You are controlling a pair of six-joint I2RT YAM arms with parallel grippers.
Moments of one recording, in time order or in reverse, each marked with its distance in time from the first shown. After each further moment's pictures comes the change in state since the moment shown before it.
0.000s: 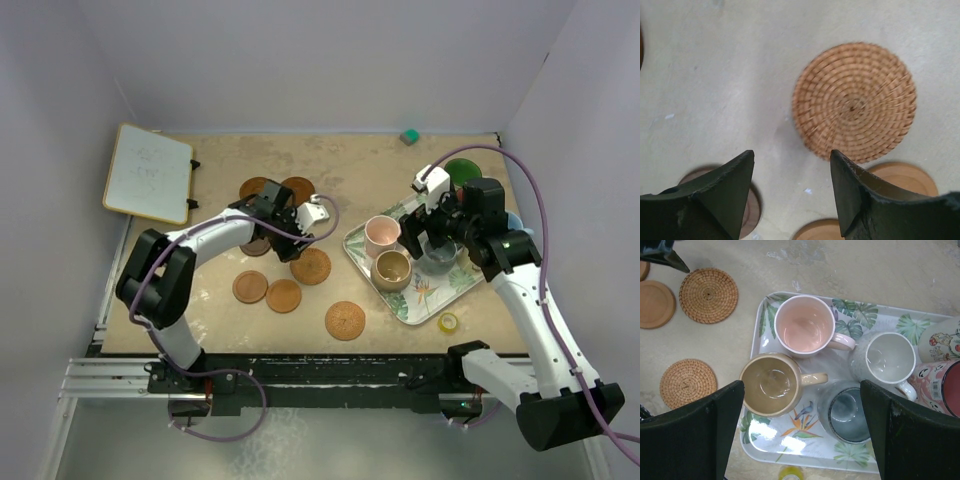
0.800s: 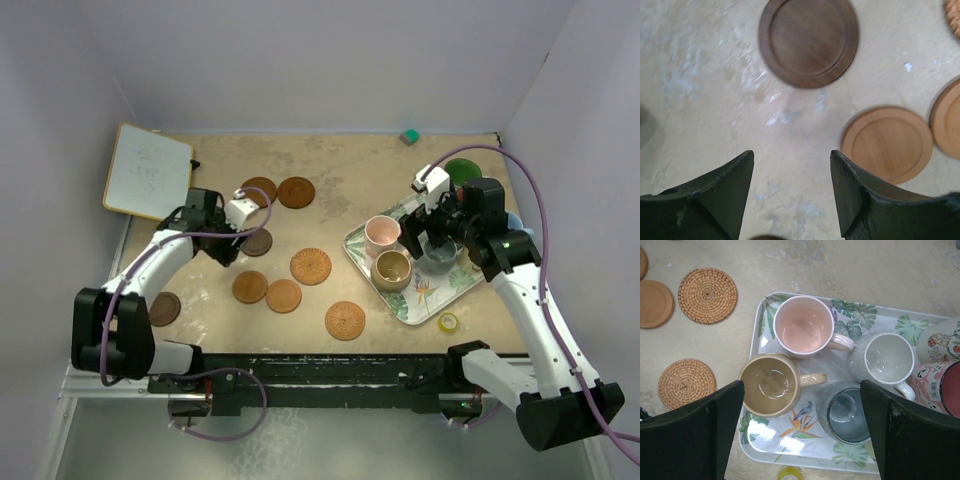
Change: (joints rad) left arm 0.345 -0.343 -0.253 -0.095 -0.143 -0.032; right arm 0.000 0.001 0.000 0.002 0.001 -0.008
